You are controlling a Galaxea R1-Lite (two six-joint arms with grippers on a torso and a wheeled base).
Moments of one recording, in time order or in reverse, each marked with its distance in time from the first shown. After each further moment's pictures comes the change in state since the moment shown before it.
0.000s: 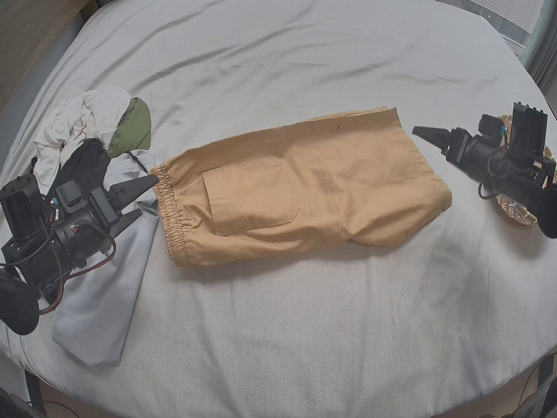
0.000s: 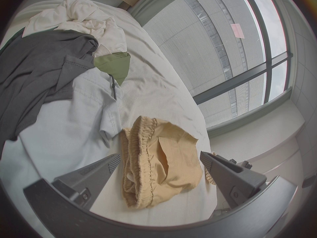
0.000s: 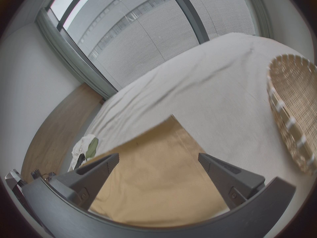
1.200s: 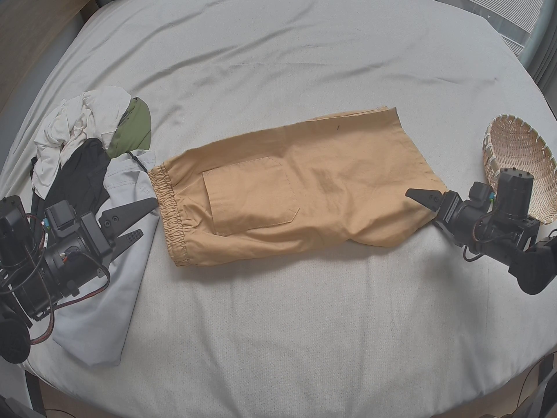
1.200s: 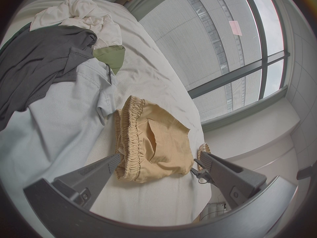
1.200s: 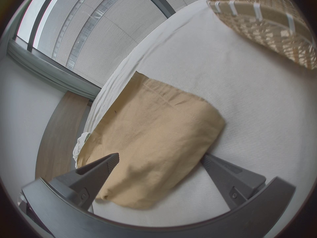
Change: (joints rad) left arm -0.053 -0.111 0.114 0.000 -0.005 -0.002; right arm 0.037 0.126 0.252 -0.289 0.001 0.282
